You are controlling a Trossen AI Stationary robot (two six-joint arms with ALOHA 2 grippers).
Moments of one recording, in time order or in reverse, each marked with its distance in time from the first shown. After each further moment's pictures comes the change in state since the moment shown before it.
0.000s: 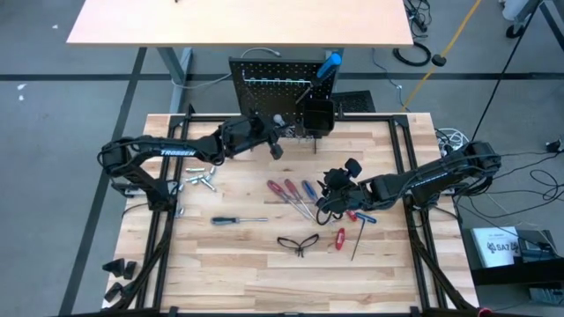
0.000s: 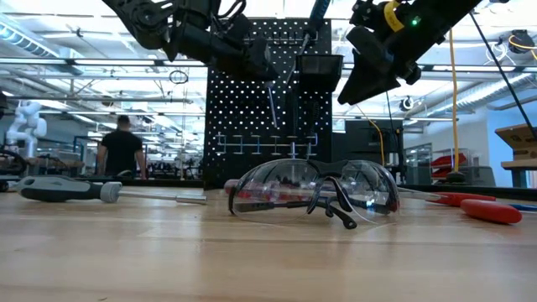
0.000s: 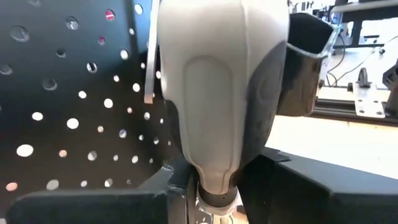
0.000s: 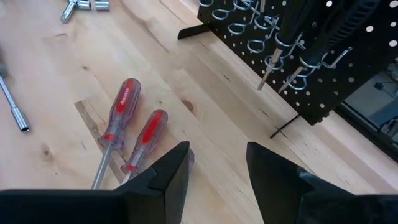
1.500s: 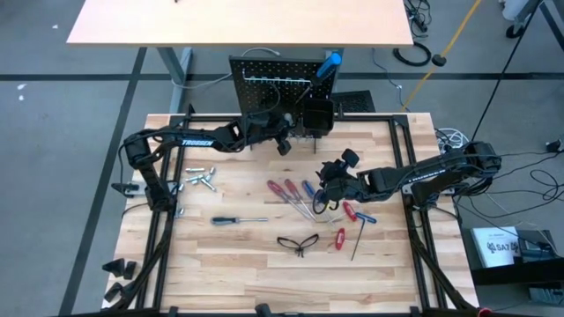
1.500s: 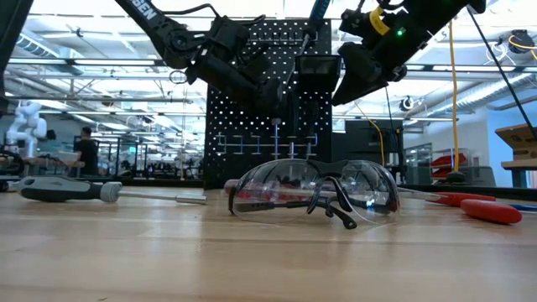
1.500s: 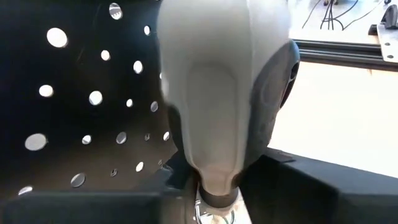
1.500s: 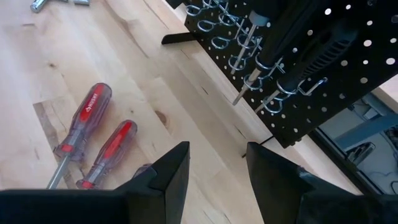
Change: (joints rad) left arm 0.096 0.211 0.153 -0.169 0.106 -0.032; right arm -0.093 -0.001 0.000 0.065 -0.004 -0.216
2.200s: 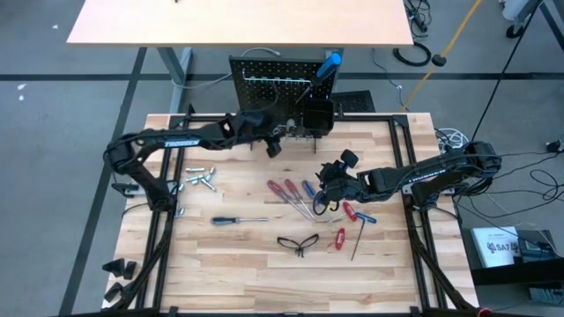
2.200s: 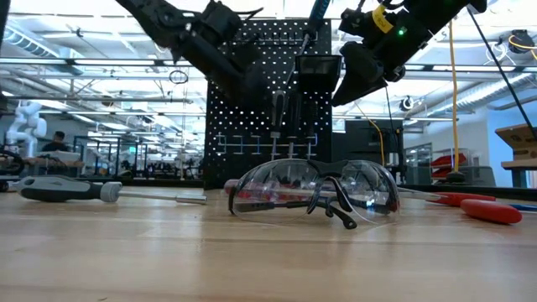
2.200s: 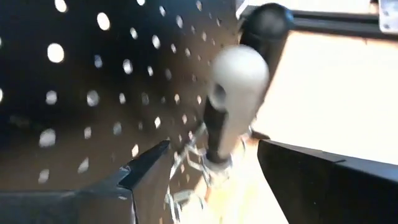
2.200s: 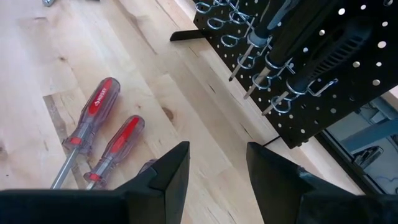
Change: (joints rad) left arm -0.015 -0.156 0.000 -0.306 -0.015 -0.003; right arm 0.000 0.000 0.000 0.001 -0.027 -0.023
